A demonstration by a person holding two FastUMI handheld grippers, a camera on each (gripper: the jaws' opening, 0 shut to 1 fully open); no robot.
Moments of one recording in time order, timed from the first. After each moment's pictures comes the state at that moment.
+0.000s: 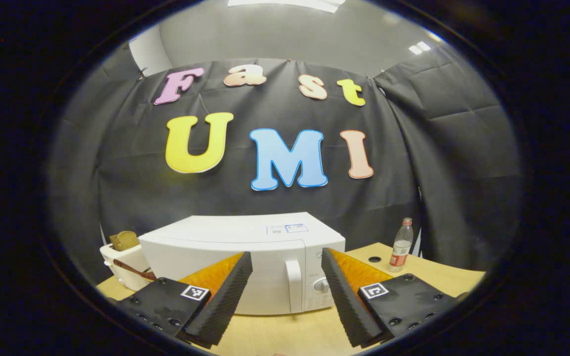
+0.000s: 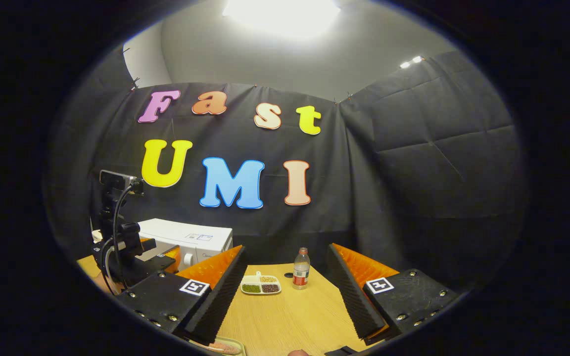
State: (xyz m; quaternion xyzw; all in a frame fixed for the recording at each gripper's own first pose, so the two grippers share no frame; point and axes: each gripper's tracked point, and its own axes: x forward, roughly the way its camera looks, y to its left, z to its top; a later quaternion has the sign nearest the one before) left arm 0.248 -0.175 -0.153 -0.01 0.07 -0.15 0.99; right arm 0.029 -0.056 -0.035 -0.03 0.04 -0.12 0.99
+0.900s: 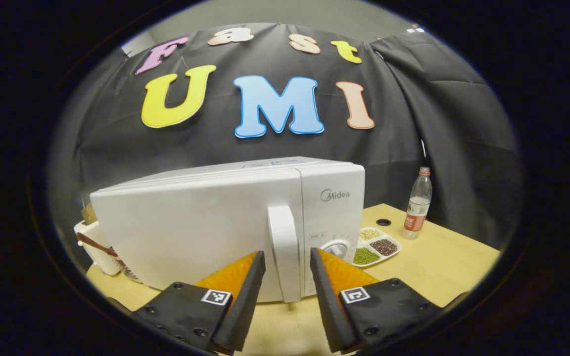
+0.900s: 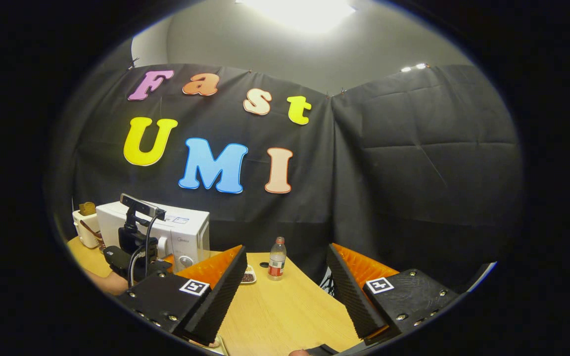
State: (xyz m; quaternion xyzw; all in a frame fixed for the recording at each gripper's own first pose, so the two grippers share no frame) left arm 0.298 -0.211 -0.280 0.02 0.17 -0.17 0.97; right arm 0.022 -0.084 -0.045 -0.07 0.07 -0.17 0.98
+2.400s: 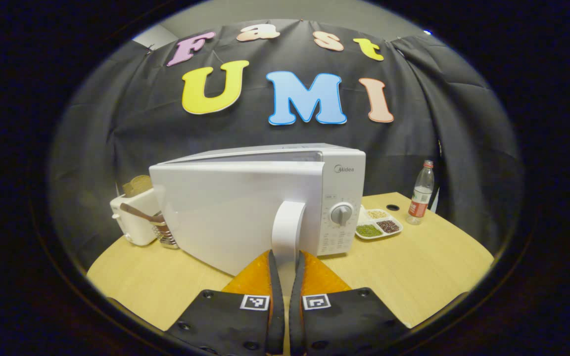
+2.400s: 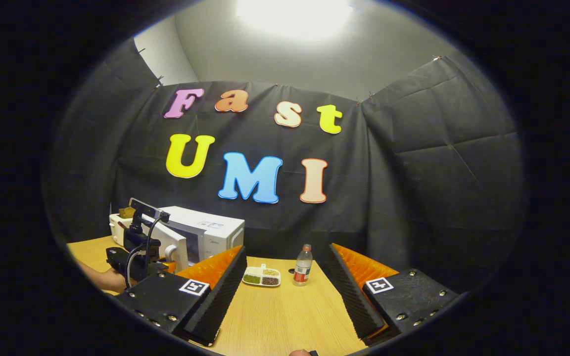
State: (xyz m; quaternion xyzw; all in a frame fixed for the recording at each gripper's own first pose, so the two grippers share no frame) left arm 0.183 -0.145 -0.267 0.01 0.22 -0.08 0.97; right arm -0.004 -0.093 -0.033 -0.05 0.04 0.00 1.00
